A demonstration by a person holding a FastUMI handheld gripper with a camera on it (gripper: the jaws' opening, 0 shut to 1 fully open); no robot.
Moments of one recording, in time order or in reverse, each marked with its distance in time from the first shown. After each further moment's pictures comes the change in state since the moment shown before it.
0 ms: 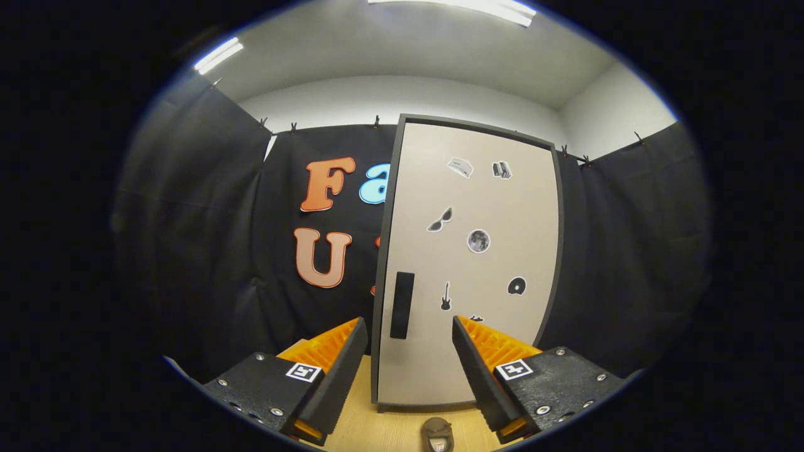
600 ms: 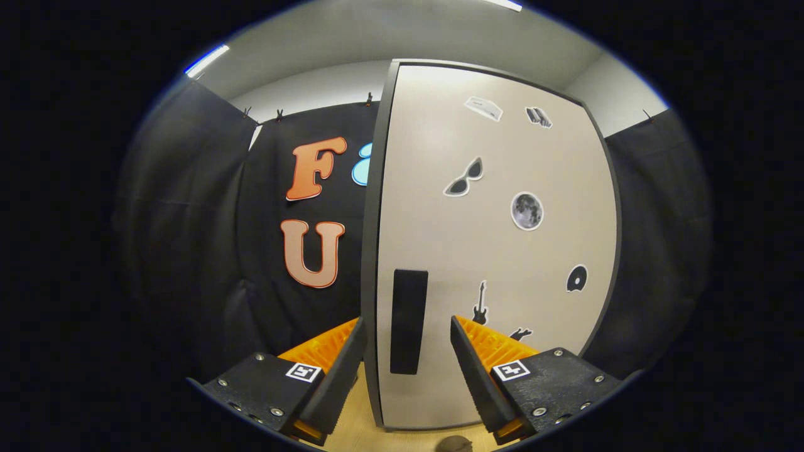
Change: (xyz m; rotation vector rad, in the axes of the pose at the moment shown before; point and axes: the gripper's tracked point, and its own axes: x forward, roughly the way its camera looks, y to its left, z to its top) arm 0.144 0.018 -0.043 0.055 0.063 0.037
